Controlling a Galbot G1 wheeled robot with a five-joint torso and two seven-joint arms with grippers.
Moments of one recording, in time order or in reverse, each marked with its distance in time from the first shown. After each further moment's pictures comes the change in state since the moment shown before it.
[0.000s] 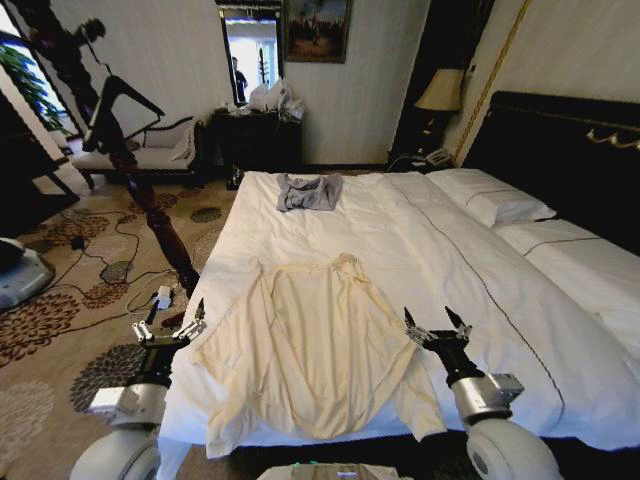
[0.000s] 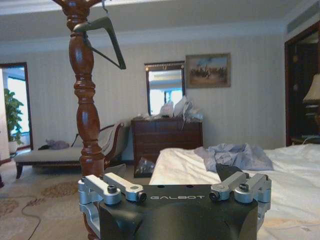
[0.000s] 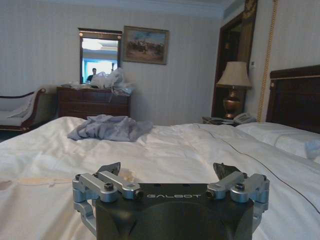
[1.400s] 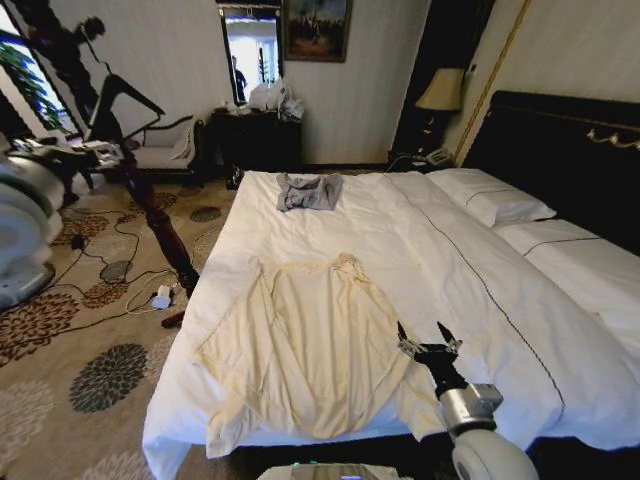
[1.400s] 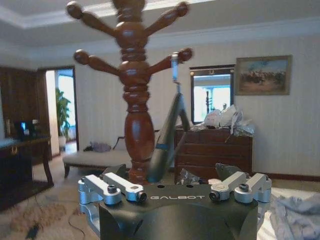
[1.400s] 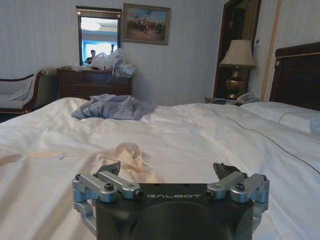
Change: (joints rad) left arm -1.316 0.658 0.197 0.479 -0.989 0.570 -0.354; right arm 0.005 0.061 -0.100 -0.054 -0.091 -0.011 0.004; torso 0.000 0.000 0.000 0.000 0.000
